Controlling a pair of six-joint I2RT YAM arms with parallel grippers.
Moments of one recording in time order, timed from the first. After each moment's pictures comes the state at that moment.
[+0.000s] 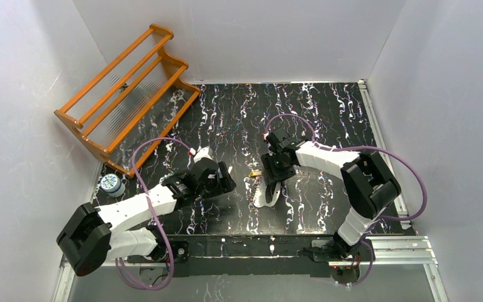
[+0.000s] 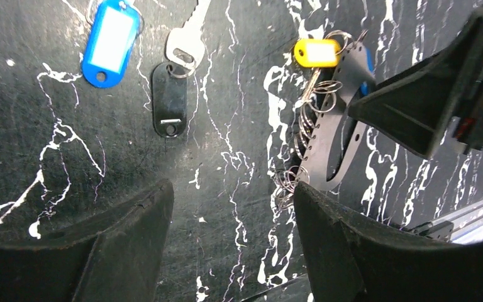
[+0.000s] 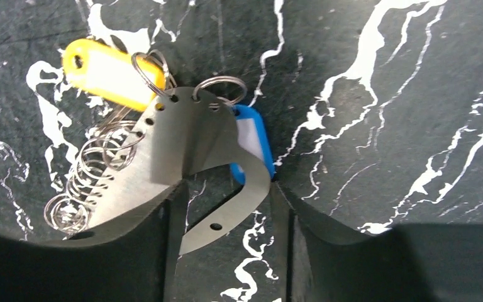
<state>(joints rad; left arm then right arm) -0.82 1.12 0.58 -0.24 -0.17 -0.95 0.66 1.69 1.03 -0.57 -0.07 0.28</state>
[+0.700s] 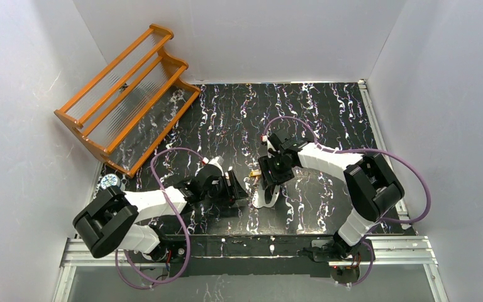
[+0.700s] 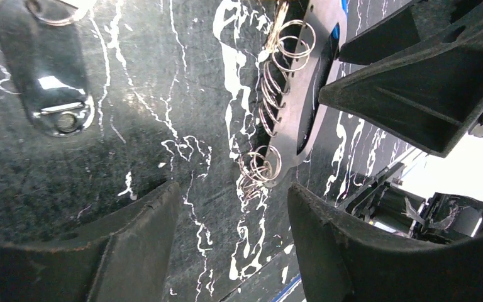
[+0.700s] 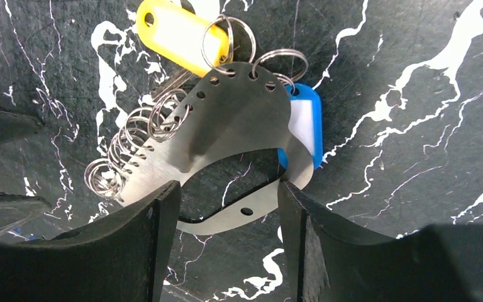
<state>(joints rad) -0.82 1.32 0.44 0.15 0.12 -1.02 0.67 1.66 1.00 -0.56 -0.22 0.26</state>
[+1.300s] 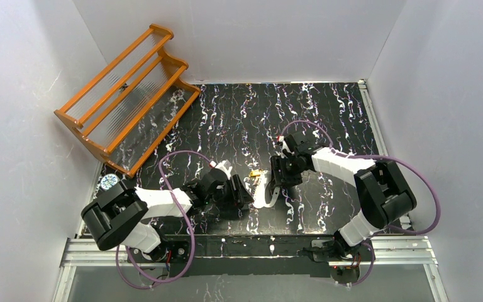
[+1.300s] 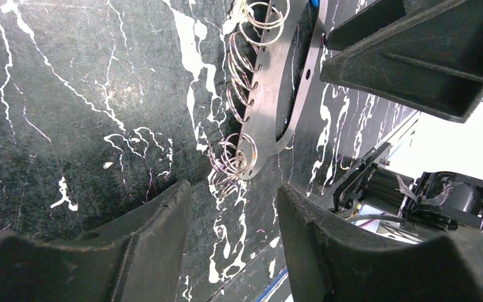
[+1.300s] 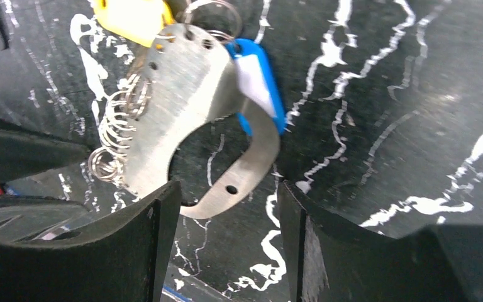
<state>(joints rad) -0.89 1.41 0.43 0.30 0.14 -1.08 0.54 1.56 0.85 -0.49 -0.30 0.38</state>
